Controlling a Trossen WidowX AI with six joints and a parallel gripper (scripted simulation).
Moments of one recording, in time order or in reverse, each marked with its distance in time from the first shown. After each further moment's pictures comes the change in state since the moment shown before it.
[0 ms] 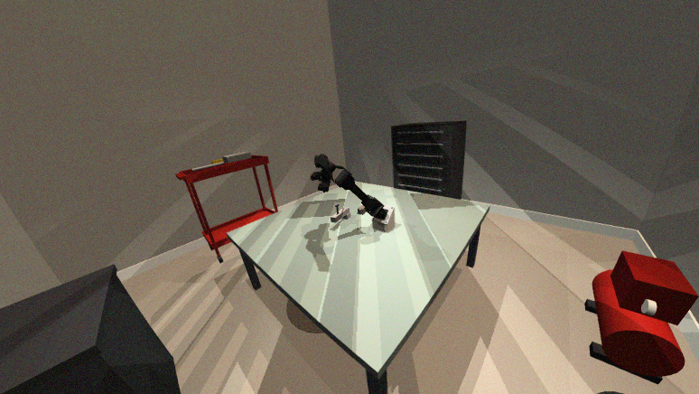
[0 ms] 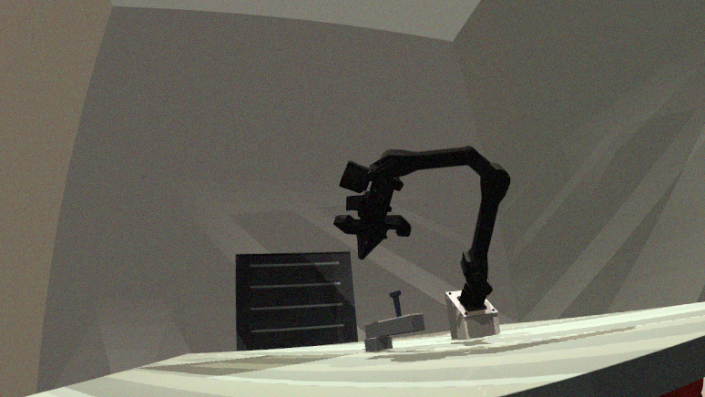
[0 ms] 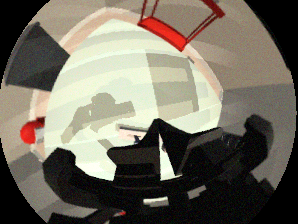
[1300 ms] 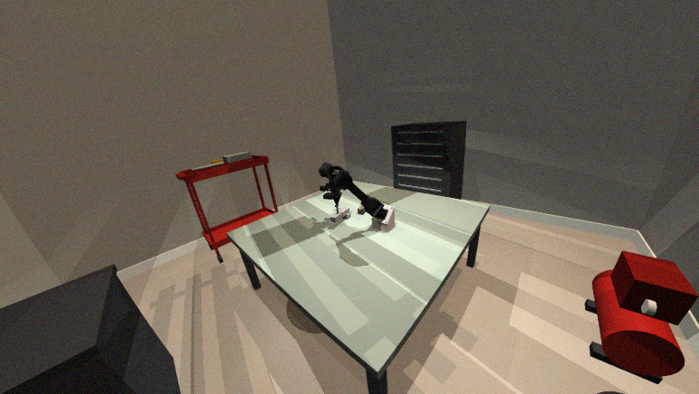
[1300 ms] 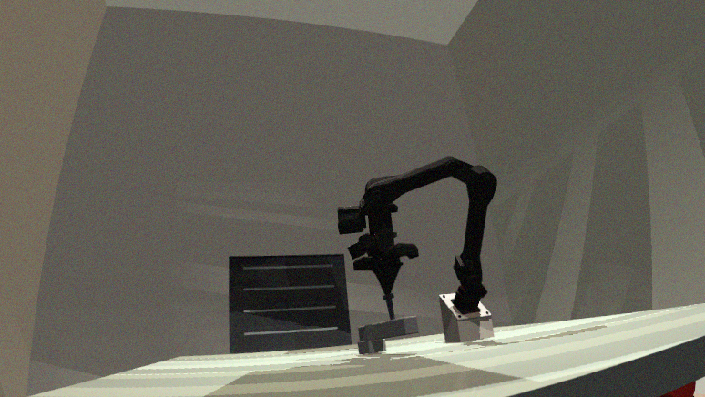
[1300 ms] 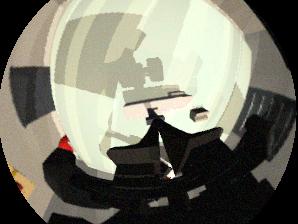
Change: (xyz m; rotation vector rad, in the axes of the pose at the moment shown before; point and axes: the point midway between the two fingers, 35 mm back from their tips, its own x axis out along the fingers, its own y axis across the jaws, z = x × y) arm 0.044 0.041 -0.085 0.415 0.337 0.191
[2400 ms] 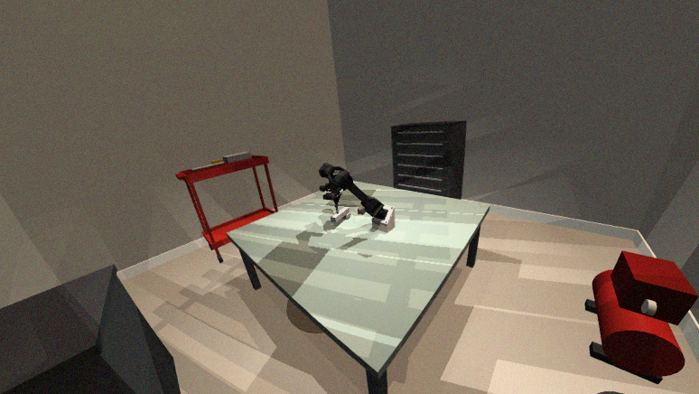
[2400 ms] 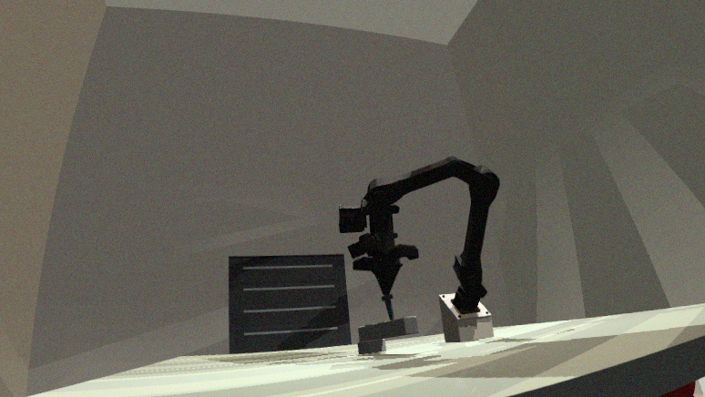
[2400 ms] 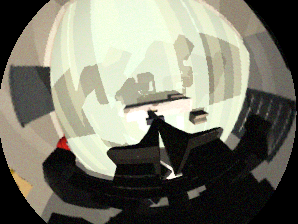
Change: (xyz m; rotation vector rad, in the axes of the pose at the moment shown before) arm 0.002 0.000 0.002 -0.008 -0.027 -0.013
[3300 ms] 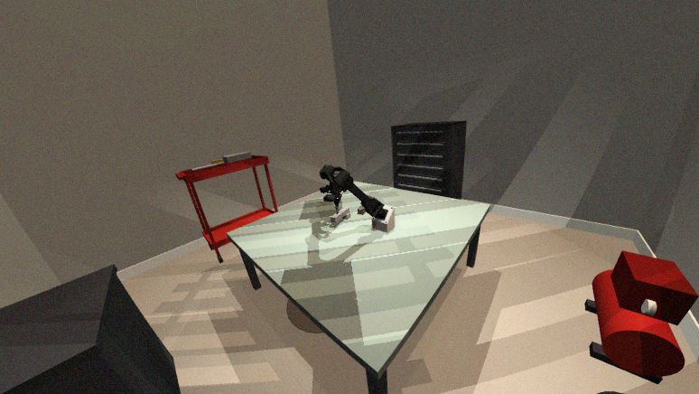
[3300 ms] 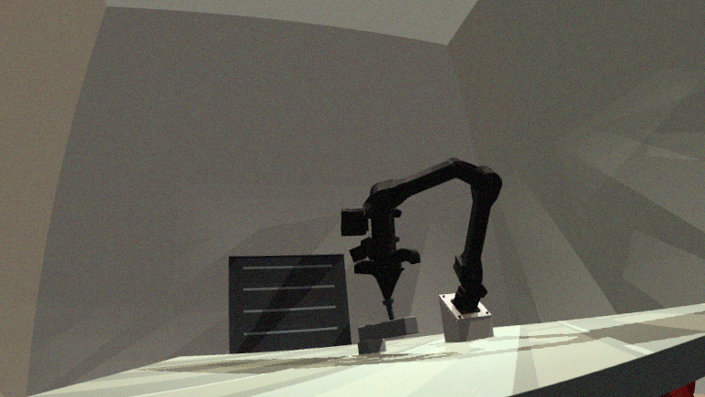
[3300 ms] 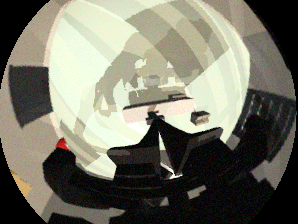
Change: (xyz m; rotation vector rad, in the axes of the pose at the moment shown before) arm 0.010 0.001 -0.002 0.003 -0.008 -0.003
